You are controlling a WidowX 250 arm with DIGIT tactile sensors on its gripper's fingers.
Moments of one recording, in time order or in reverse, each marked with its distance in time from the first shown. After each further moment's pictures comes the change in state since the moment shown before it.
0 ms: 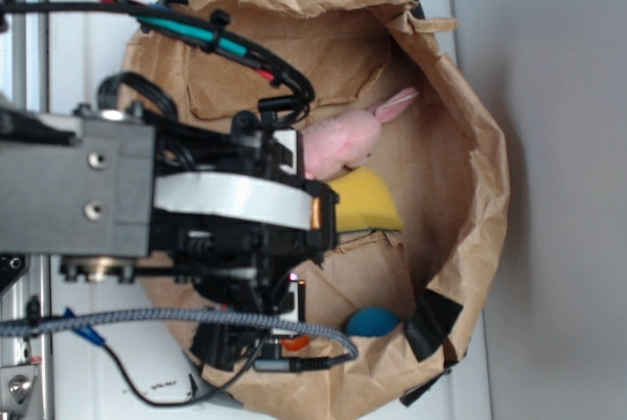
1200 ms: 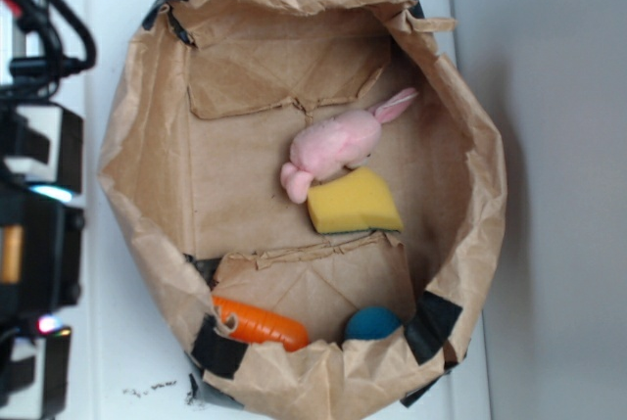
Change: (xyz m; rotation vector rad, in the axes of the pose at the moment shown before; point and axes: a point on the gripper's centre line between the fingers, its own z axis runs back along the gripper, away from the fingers) arm -0.049 -0.016 0.124 0.007 0.180 -0.044
